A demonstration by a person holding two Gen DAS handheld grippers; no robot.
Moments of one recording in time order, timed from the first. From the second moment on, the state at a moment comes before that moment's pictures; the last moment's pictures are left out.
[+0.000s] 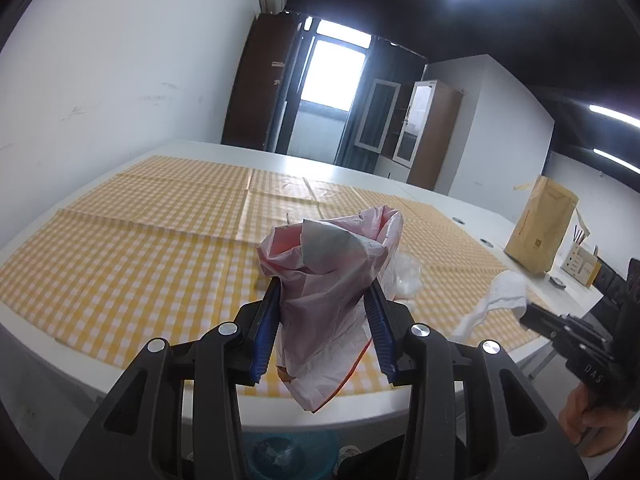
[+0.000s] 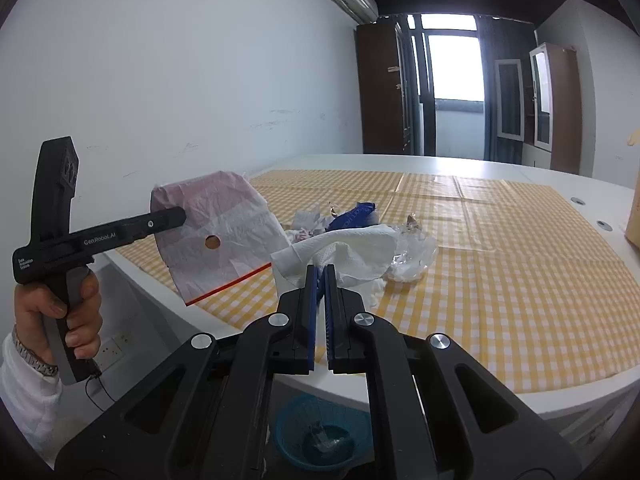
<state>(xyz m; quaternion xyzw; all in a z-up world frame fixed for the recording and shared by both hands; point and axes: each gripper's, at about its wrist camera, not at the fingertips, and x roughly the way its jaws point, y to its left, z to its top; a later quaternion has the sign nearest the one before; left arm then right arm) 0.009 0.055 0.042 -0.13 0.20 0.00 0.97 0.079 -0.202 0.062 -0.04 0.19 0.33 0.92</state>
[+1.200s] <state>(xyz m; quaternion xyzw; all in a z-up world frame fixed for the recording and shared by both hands) -0.089 0.032 -0.071 -0.10 0.31 -0.01 0.95 -0.008 -0.184 -0.034 -0.10 0.32 0.36 0.87</state>
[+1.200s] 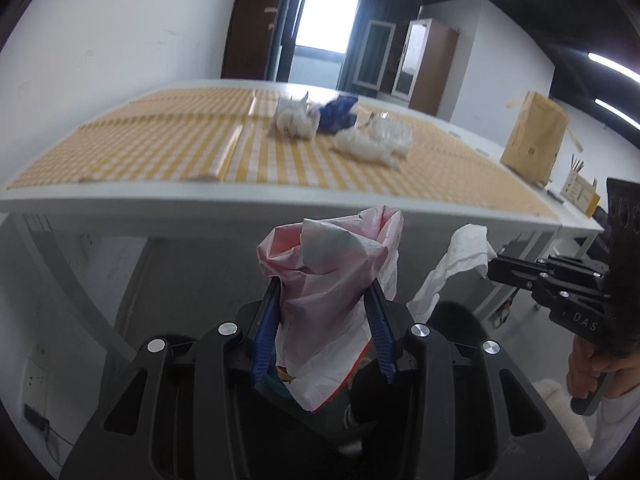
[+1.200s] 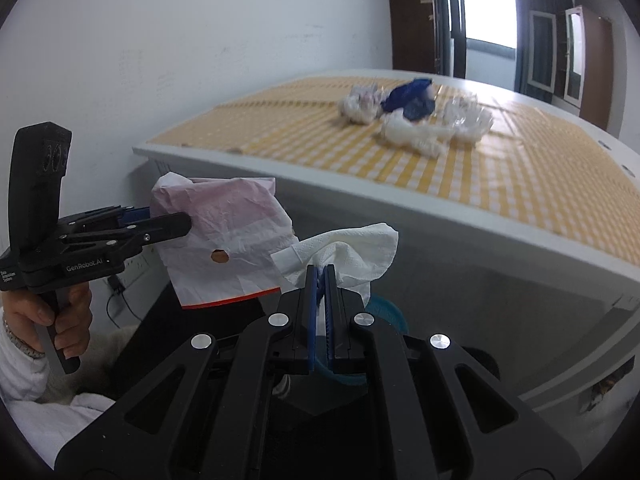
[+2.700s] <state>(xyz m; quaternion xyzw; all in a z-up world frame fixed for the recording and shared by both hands) 0.135 0.071 -0.329 -0.21 0.54 0.09 0.81 0.157 -0.111 -0.313 -0.04 0.61 0.23 0.76</state>
